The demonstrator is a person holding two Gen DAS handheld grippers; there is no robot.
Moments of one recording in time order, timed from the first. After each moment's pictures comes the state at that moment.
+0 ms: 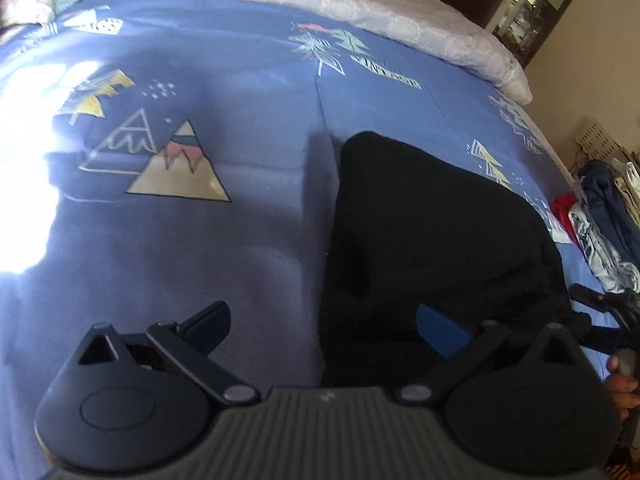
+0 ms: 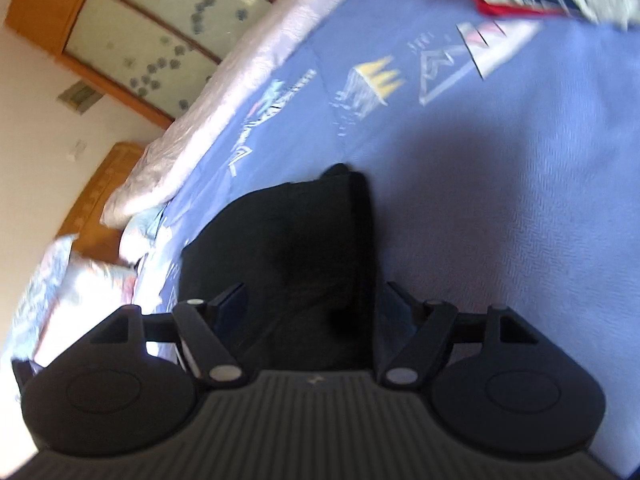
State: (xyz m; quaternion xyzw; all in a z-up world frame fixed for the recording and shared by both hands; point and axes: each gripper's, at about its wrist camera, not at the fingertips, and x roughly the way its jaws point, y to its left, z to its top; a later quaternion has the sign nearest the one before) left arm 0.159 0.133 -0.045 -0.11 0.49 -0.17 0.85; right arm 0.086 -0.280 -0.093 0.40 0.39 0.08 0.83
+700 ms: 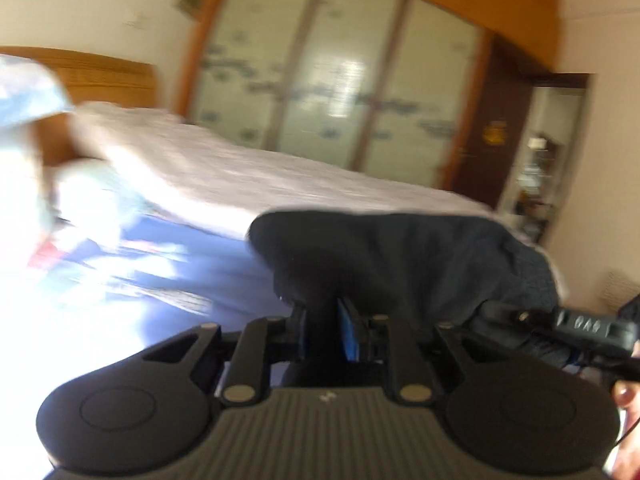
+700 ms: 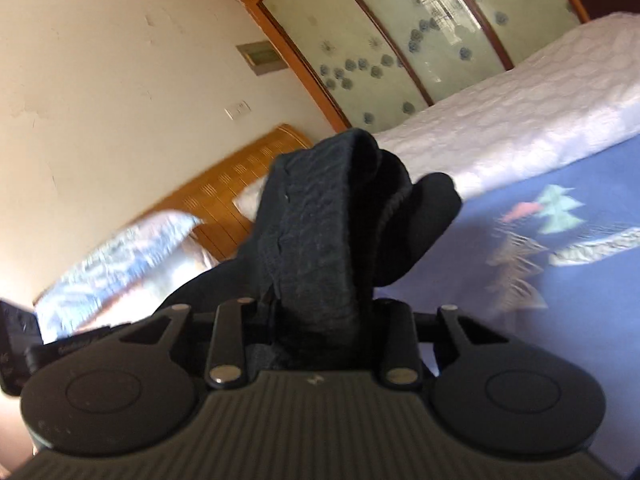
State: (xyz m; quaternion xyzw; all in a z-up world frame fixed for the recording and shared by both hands) left arm 0.266 0.289 0.136 -0.11 0.22 -0.05 0.97; right arm 0.362 -0.016 0.081 0.28 0.24 0.31 0.88
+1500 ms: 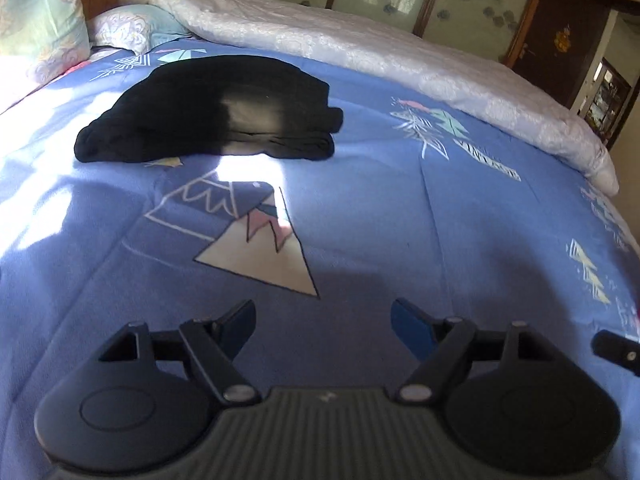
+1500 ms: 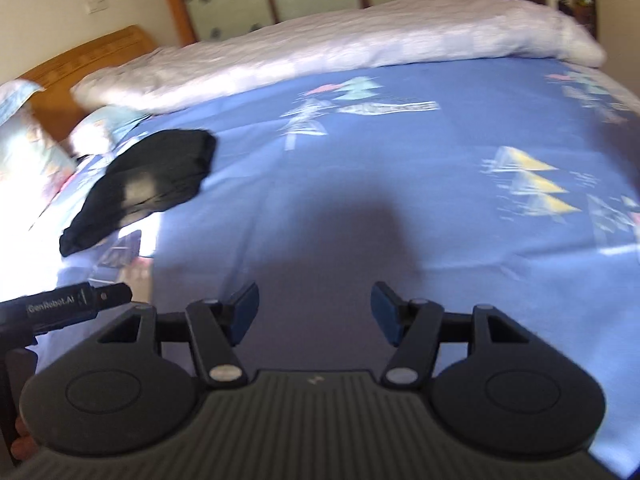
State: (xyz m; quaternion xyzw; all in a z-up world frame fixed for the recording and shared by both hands) left arm 0.177 0.125 -0.065 -0.12 0.39 0.00 0.91; right arm 0.205 -0.105 -0.042 0.08 0.36 0.05 0.93
